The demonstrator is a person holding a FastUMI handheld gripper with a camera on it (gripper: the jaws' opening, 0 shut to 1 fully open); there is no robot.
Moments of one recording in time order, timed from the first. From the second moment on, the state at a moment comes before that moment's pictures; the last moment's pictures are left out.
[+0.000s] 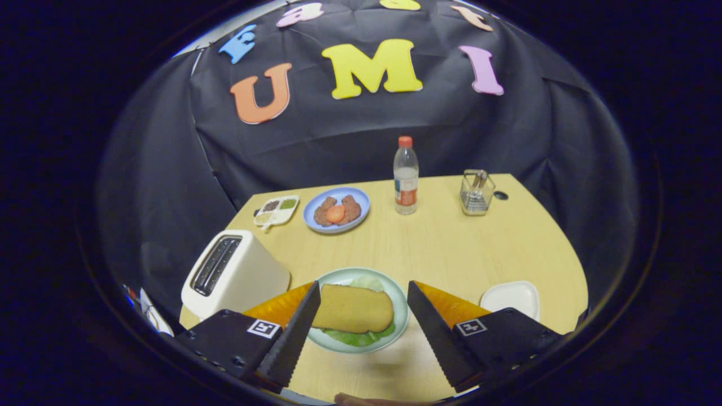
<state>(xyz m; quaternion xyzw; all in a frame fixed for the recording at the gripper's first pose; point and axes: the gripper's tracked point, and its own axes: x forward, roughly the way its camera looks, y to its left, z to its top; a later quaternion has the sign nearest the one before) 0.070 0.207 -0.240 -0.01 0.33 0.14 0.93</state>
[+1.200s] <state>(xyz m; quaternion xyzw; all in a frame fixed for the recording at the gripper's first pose) -0.082 0.189 -0.014 -0.07 0.06 0.14 0.99</state>
